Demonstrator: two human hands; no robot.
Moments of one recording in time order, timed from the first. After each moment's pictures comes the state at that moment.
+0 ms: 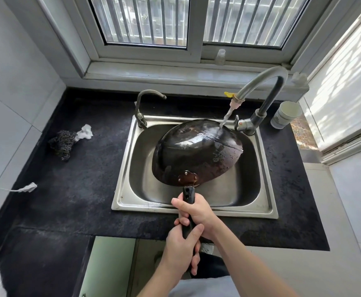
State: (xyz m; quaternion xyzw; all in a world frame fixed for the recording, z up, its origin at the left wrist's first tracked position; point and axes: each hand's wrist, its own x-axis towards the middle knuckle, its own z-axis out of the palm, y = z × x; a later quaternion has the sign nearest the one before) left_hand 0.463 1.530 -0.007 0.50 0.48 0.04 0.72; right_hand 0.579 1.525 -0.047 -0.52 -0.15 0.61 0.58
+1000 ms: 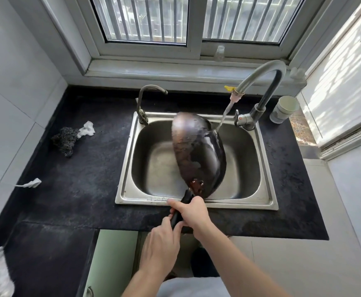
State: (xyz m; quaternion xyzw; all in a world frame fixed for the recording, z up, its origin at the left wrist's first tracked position) left_hand 0.417 1.545 -0.020 0.82 0.45 0.02 0.36; right_hand 0.540 1.530 -0.048 -0.74 -0.05 0.49 0.45
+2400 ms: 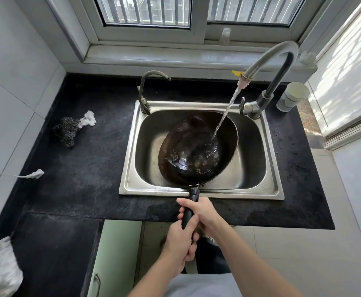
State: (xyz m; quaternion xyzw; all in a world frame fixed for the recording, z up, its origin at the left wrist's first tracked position) left_hand 0.431 1.524 -0.049 0.39 0.53 -0.02 0.75; right_hand 0.544 1.507 -0.079 -0.62 0.04 0.60 0.51
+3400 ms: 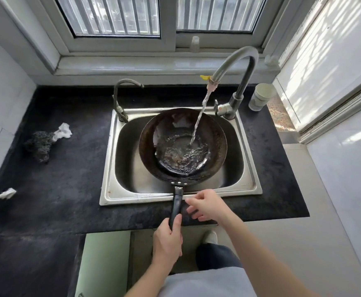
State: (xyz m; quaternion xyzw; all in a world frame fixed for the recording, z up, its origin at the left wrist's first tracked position) left_hand 0.440 1.513 -0.087 0.65 0.51 0.08 0.56; right_hand 0.599 1.475 -0.058 -0.79 -0.11 0.51 0.32
